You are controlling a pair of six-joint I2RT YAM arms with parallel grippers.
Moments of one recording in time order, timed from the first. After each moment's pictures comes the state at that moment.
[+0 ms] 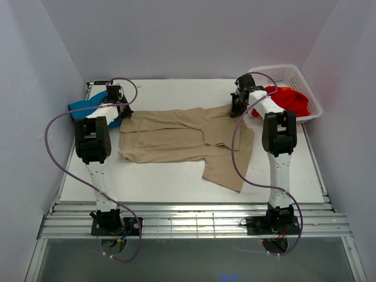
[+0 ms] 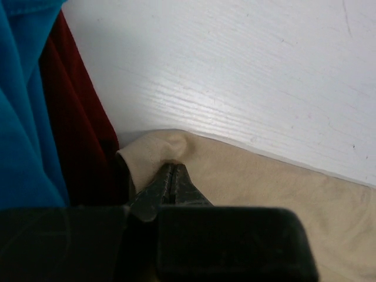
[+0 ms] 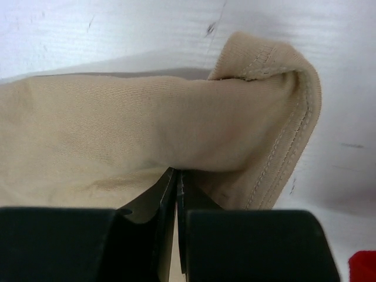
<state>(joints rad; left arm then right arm) 0.04 2.19 1.58 -0.23 0.00 -0.35 0.18 2.35 1.95 -0.66 -0.14 0.20</state>
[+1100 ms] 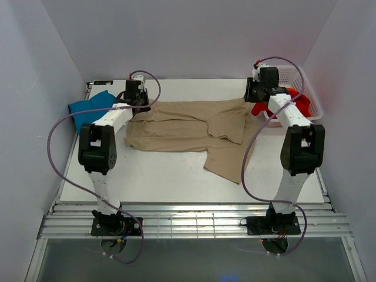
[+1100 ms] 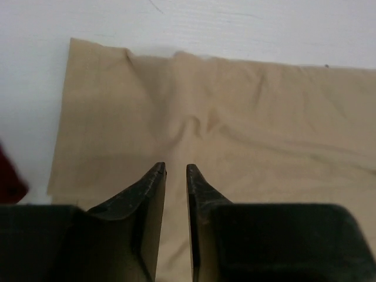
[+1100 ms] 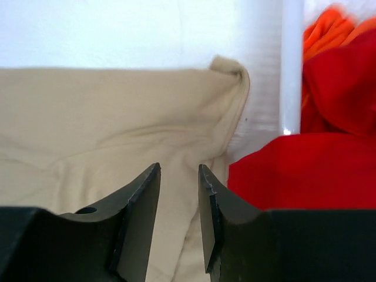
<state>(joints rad) -0.15 2.11 1.59 -0.19 0.00 -0.20 0.10 2.02 1.67 -0.38 -0.12 0.10</state>
